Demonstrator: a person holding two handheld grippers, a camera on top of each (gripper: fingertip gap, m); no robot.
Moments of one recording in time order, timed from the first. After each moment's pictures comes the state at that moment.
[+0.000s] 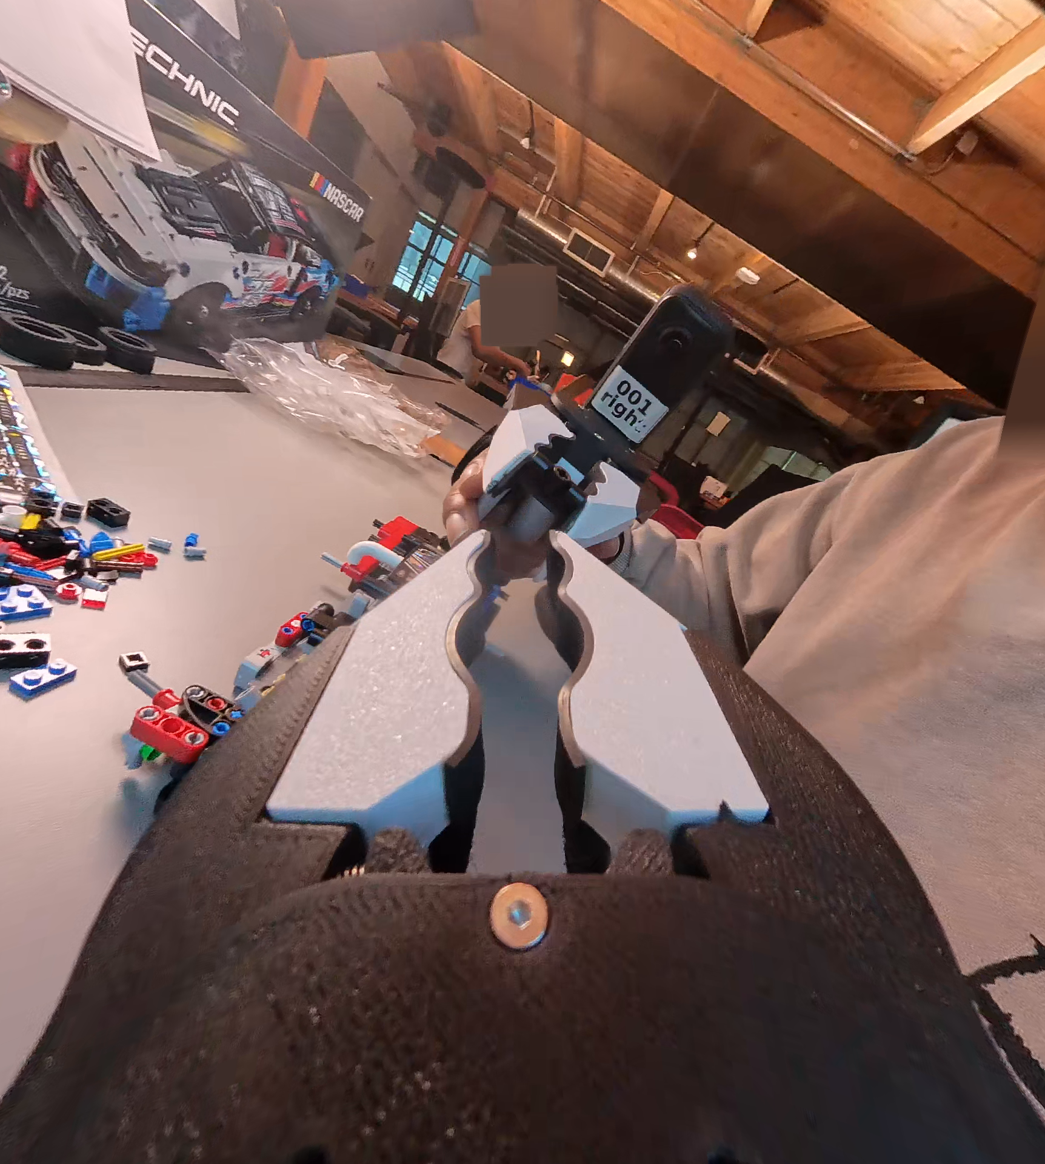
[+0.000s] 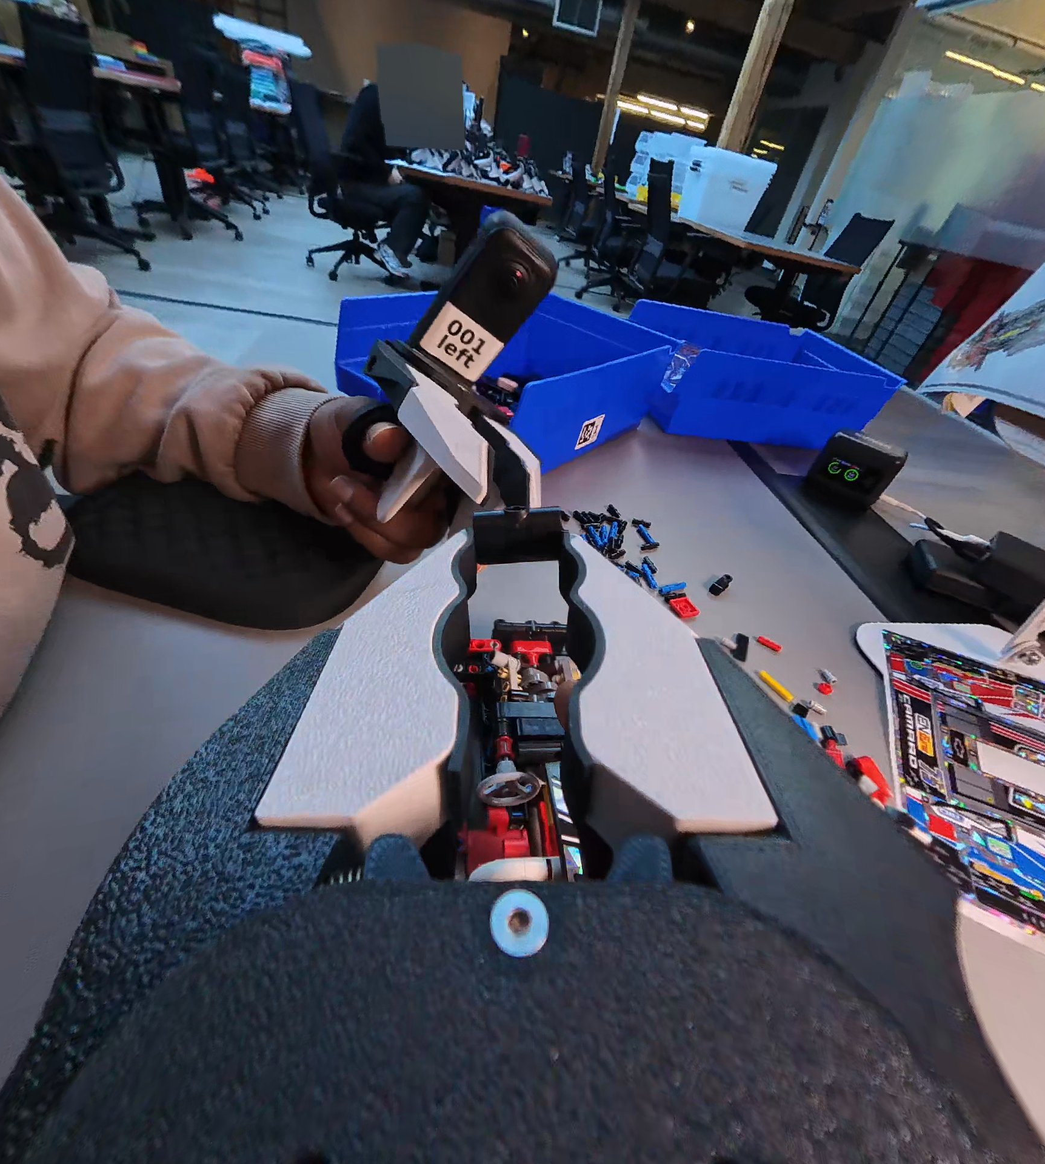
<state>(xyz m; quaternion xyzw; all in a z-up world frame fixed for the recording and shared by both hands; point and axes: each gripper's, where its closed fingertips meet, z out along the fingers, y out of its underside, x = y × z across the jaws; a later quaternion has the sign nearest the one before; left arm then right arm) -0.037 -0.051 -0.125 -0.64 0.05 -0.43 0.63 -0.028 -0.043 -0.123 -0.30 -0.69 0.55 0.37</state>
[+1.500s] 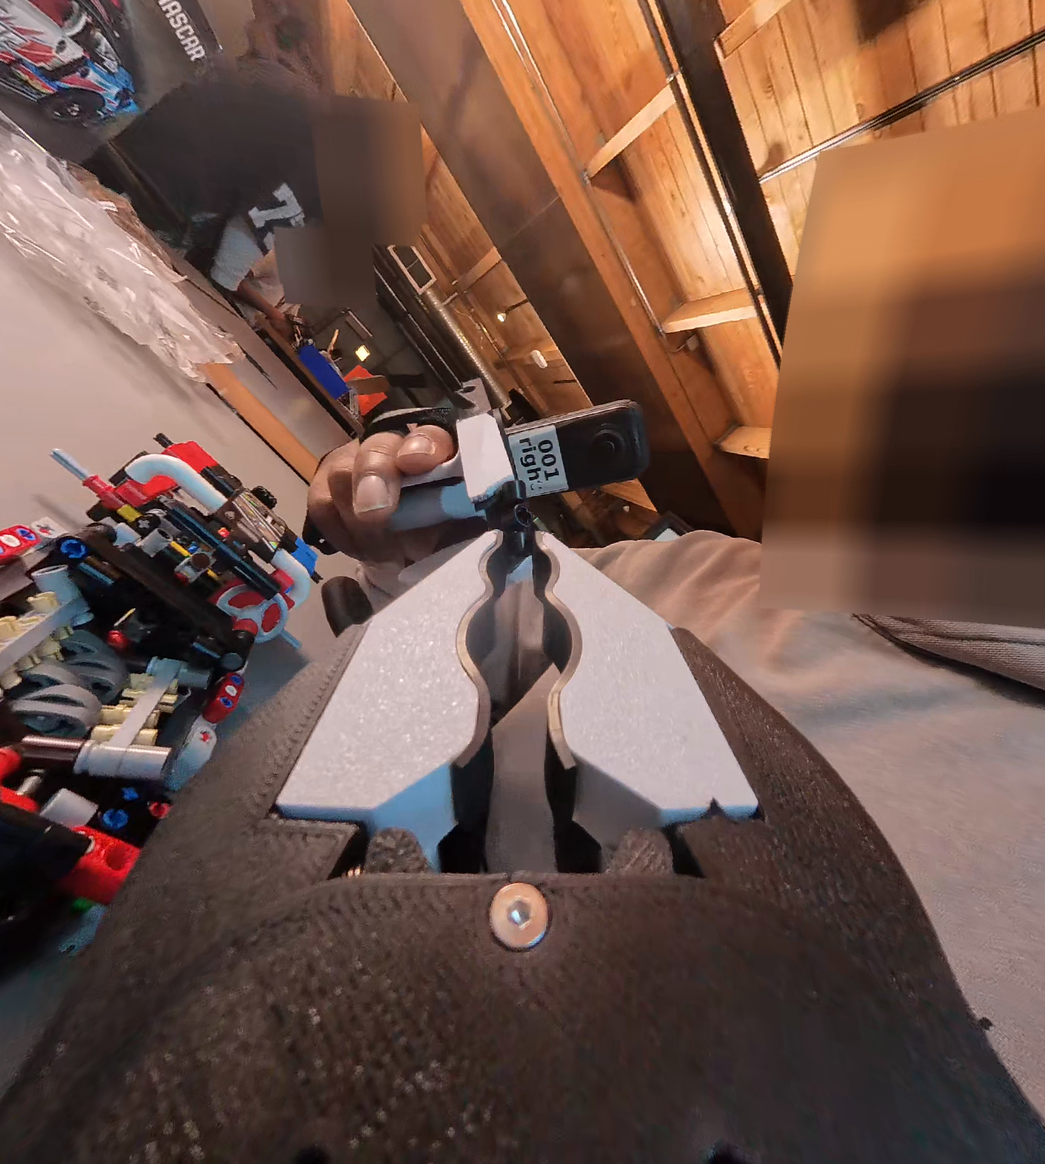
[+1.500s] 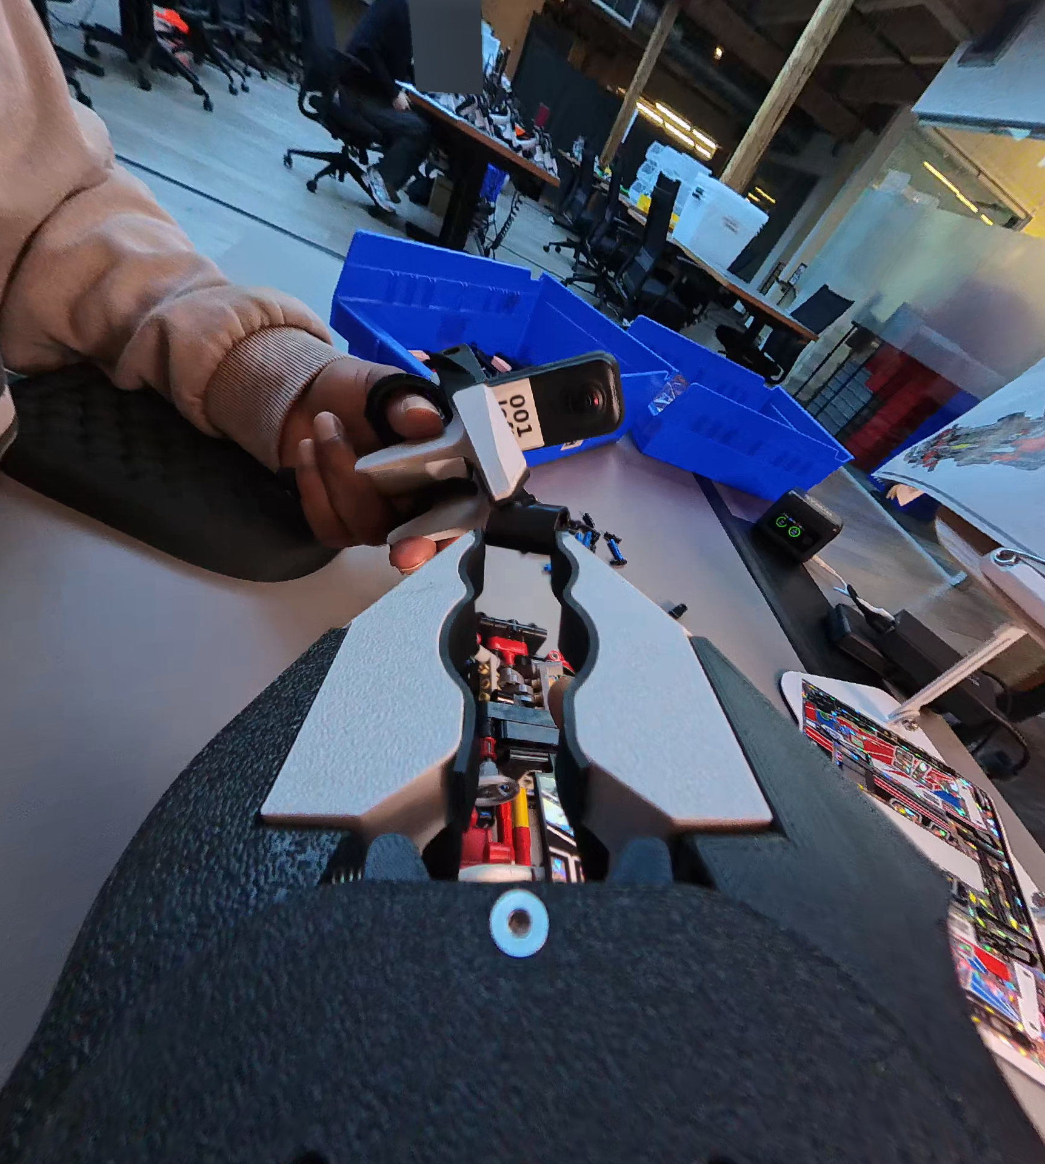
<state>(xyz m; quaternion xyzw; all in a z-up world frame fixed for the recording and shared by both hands) -0.013 -0.057 -0.117 -0.56 -0.02 -0.66 0.51 -0.021 -0.059 -0.126 -0.23 -0.73 0.48 0.44</state>
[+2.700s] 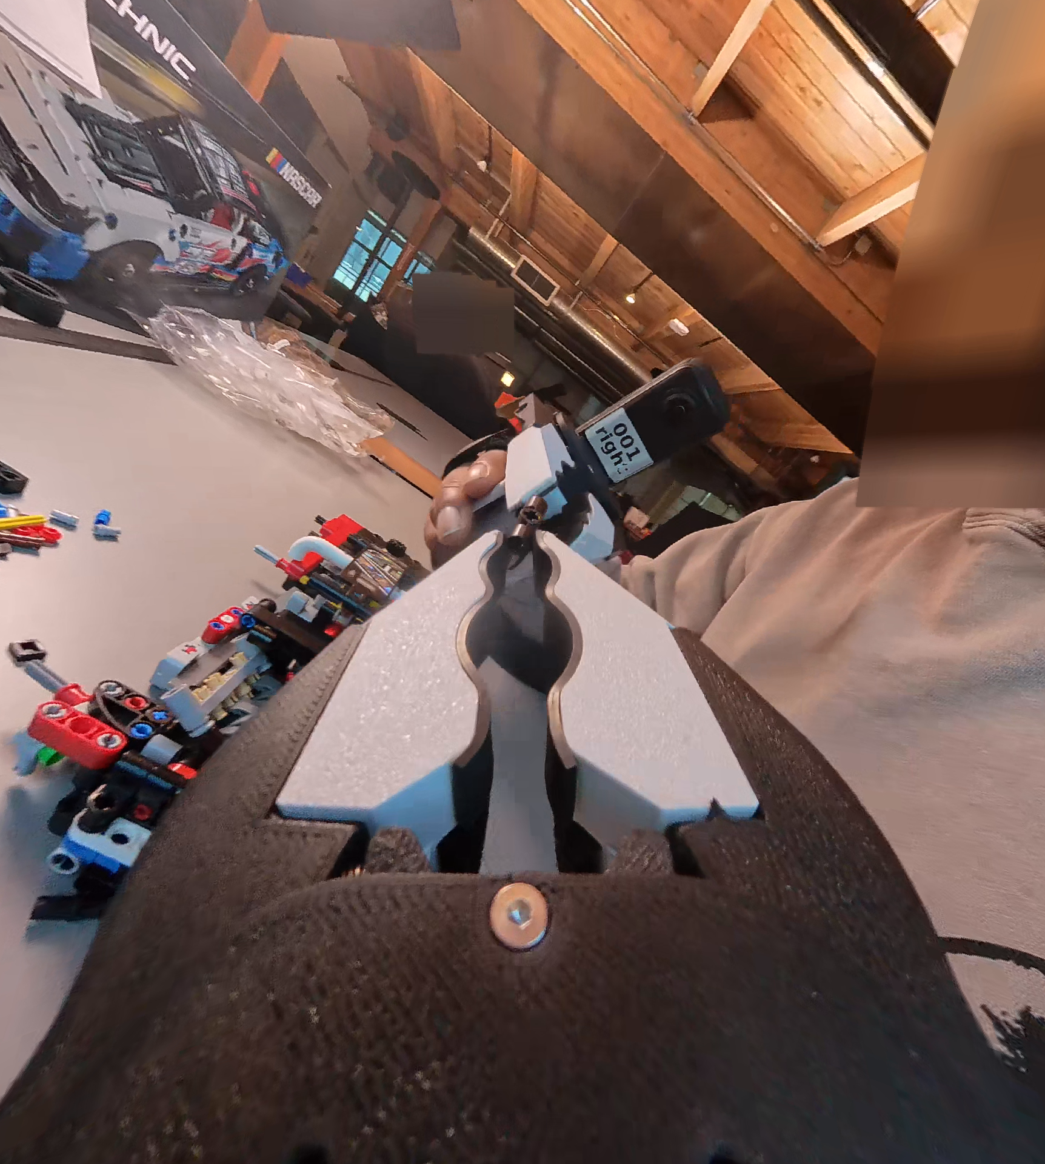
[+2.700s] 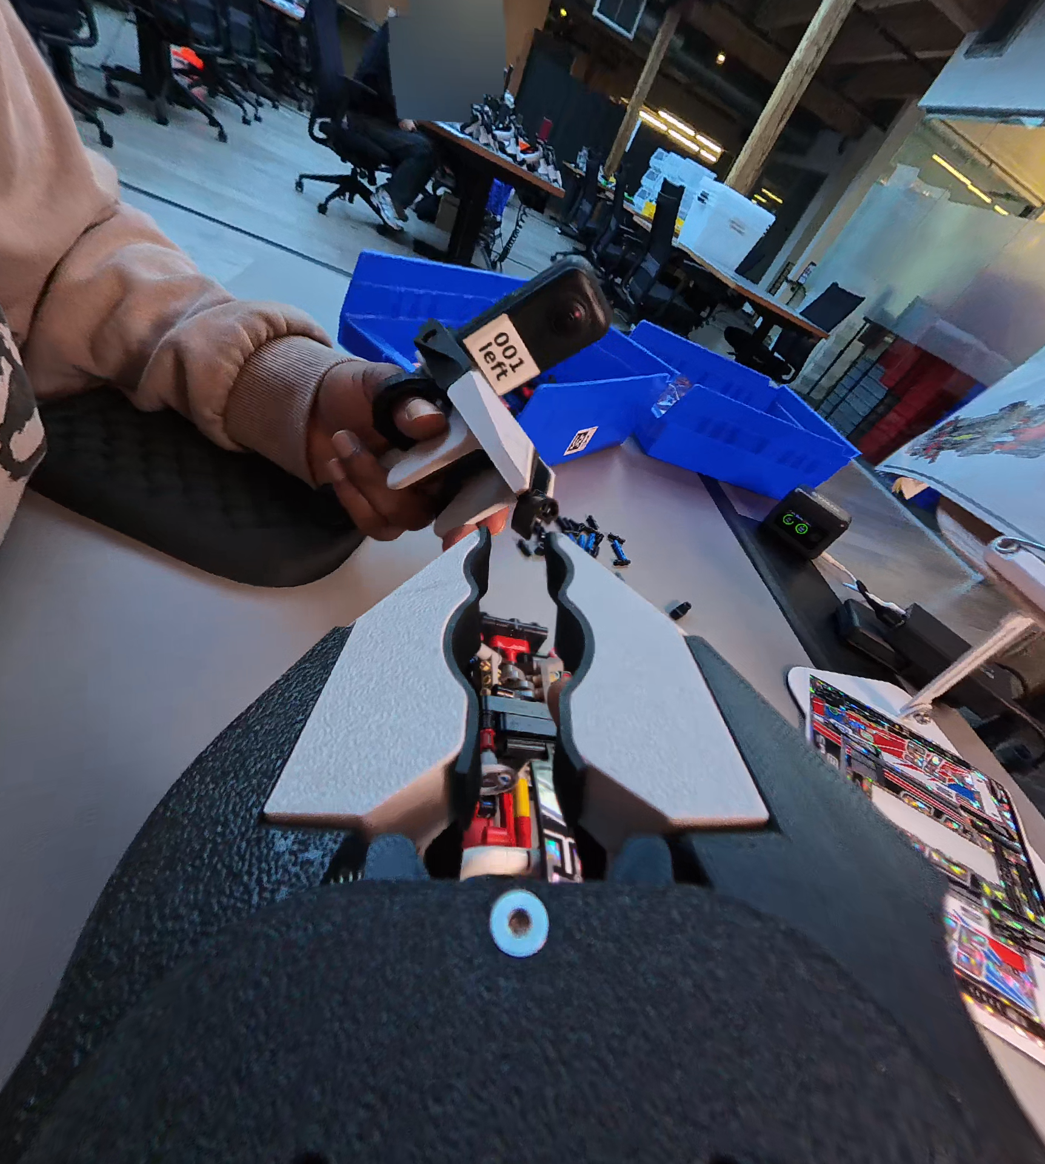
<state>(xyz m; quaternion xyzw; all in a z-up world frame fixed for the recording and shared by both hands) -0.032 -0.055 -0.118 -0.62 0.03 -0.51 0.60 -0.017 -0.052 -0.120 -0.23 -0.72 0.49 0.42</state>
